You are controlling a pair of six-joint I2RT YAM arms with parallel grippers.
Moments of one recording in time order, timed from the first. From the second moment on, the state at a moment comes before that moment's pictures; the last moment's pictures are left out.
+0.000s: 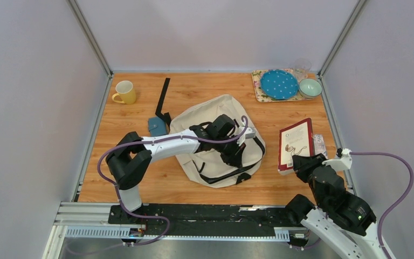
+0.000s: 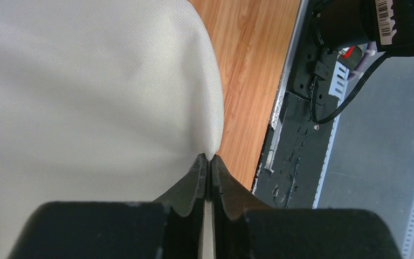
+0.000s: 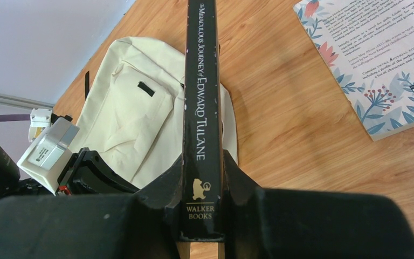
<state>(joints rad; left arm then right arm) -0.96 1.78 1.24 -0.27 0.59 -0.11 0.71 0.16 0.70 -1.01 0.68 1.06</state>
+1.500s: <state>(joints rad) -0.86 1.43 1.23 -0.21 0.25 -0.07 0.71 0.41 0.43 -0.44 0.08 1.31</state>
